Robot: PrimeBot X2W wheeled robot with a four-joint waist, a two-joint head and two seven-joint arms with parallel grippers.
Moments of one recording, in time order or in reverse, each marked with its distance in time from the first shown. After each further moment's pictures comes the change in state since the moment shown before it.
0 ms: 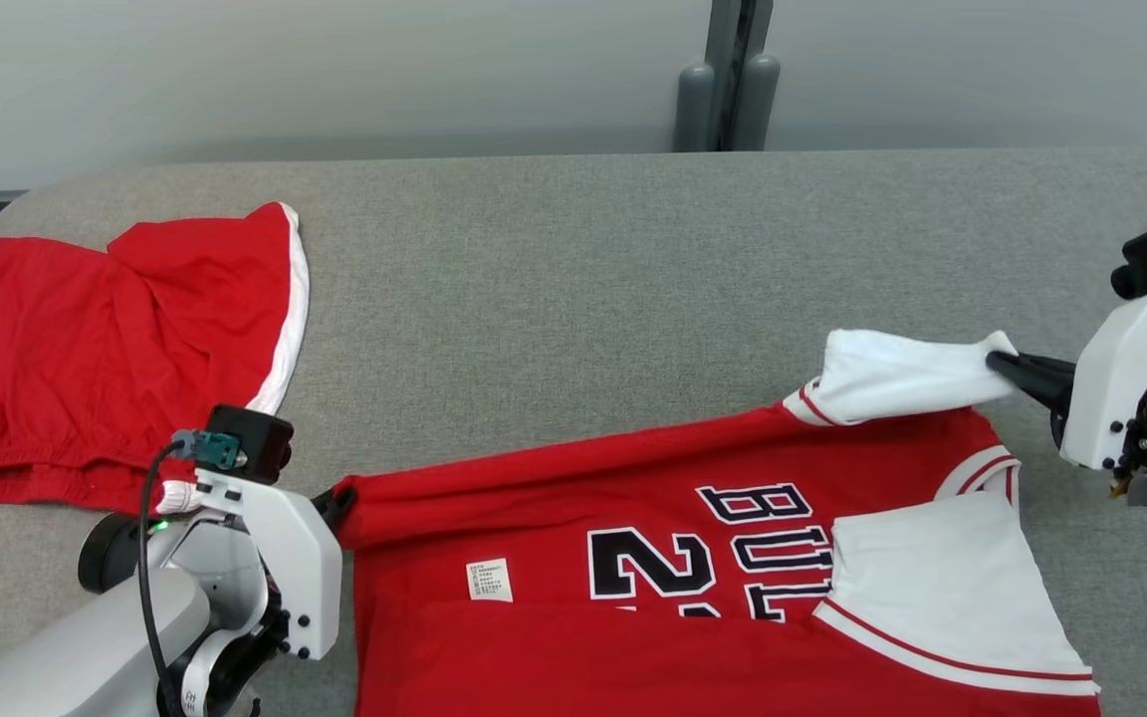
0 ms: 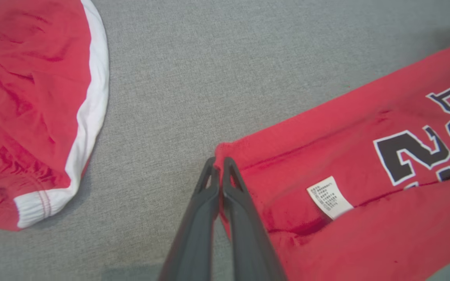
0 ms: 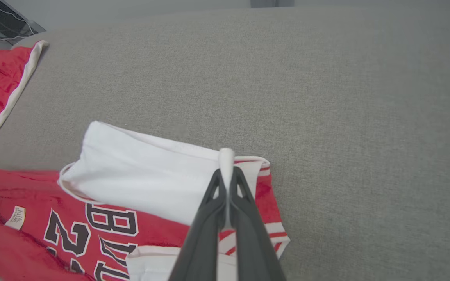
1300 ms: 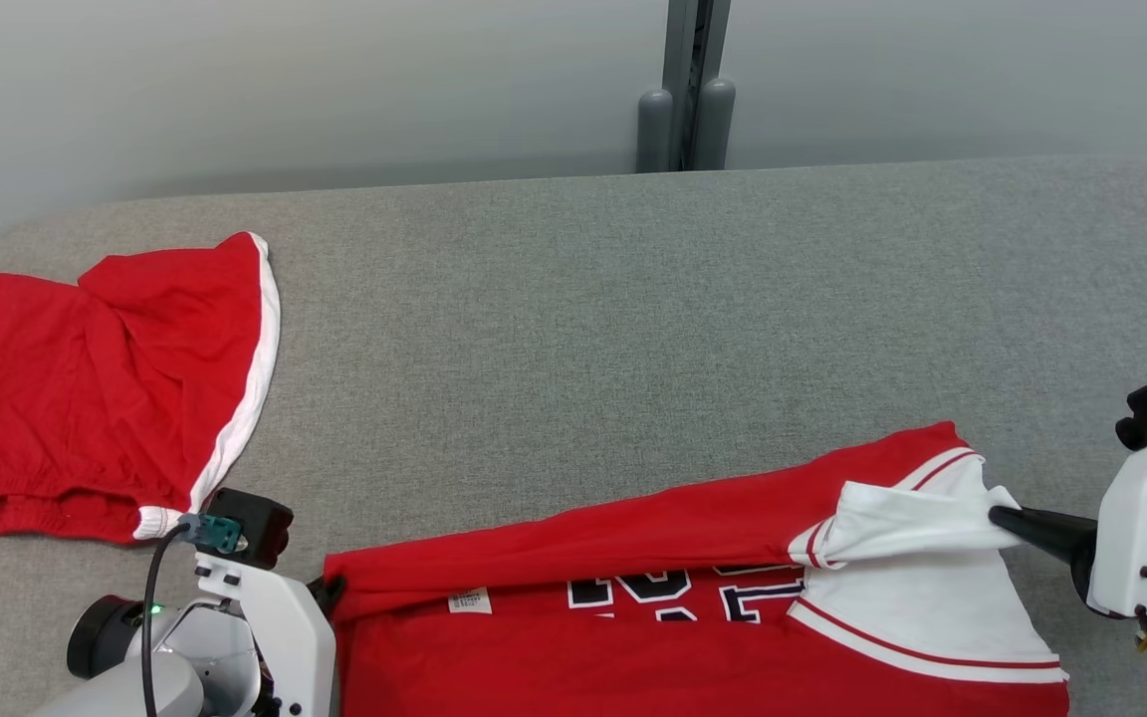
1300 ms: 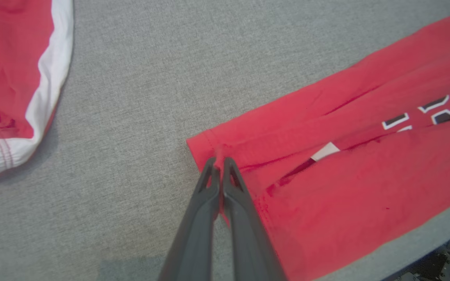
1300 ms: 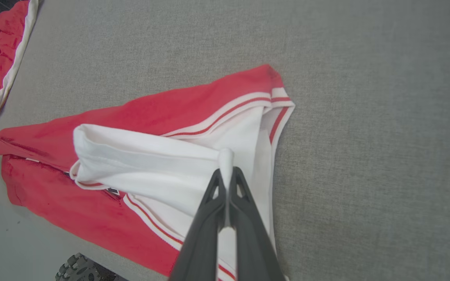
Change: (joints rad) left arm 0.114 0.076 -0.047 -0.106 0.000 0.060 0.010; right arm 0.241 -0.152 0.035 -0.236 0.147 0.000 0.001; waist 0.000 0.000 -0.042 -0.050
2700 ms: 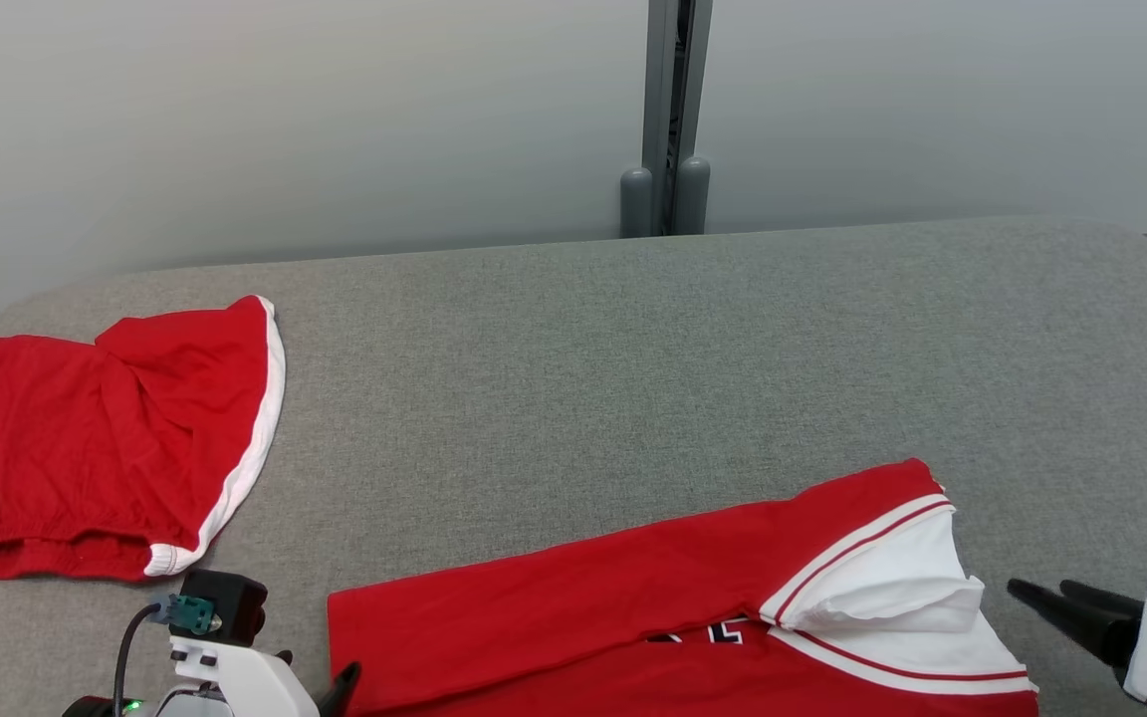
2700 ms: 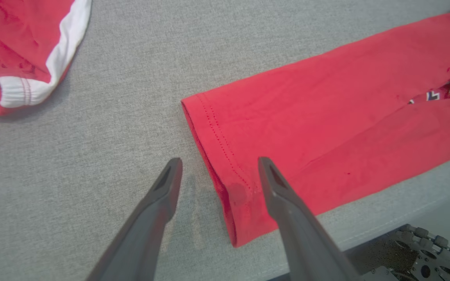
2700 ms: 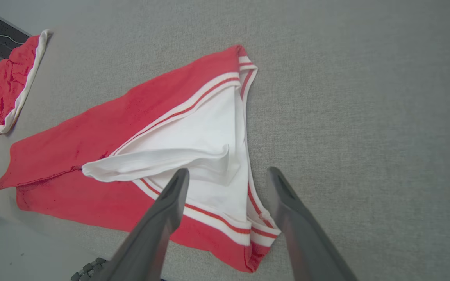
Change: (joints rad) left arm 0.135 0.076 0.017 -0.136 -0.076 0.092 -0.017; right arm 0.190 -0.061 -0.028 -0.067 0.052 0.000 -0.104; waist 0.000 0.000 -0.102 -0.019
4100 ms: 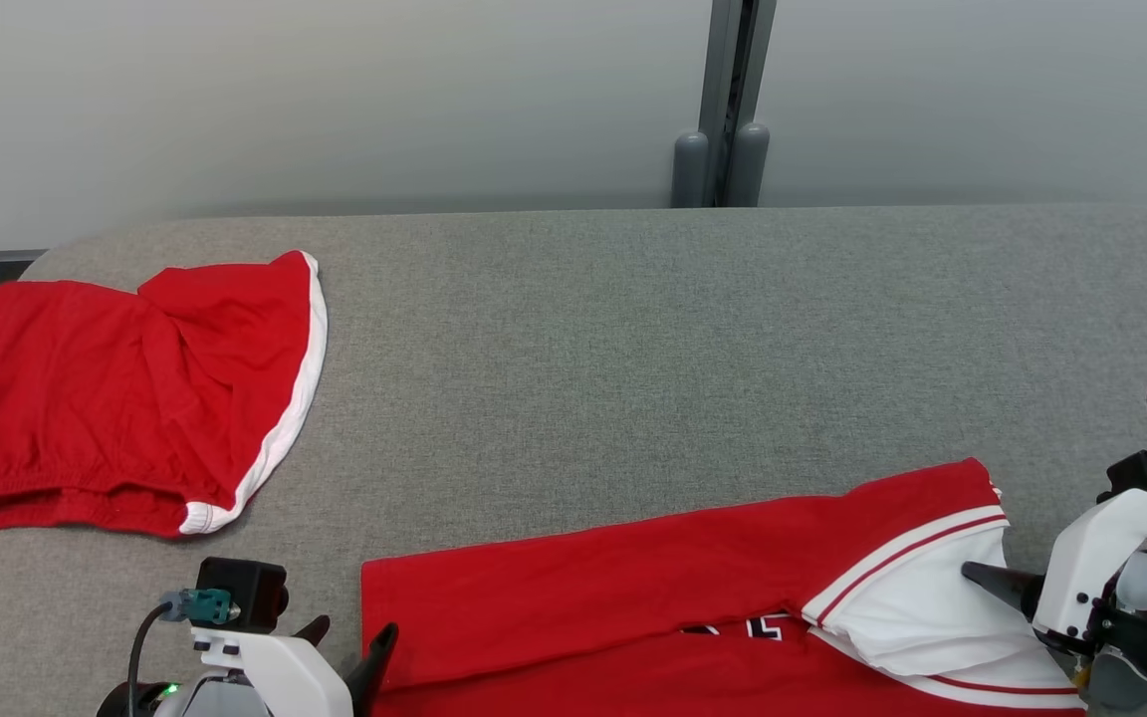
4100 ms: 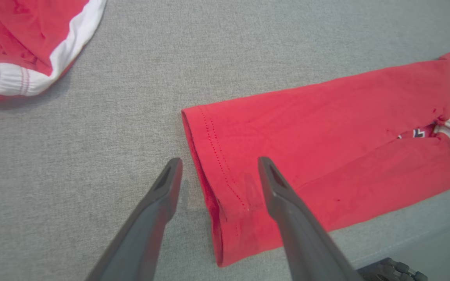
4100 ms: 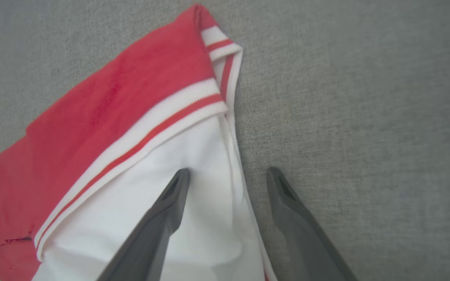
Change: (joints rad) left arm 0.030 -0.071 0.053 -0.011 -0.013 0.024 -0.115; right arm -0.153 0.363 -0.007 0.577 0.008 0.000 0.117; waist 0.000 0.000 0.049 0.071
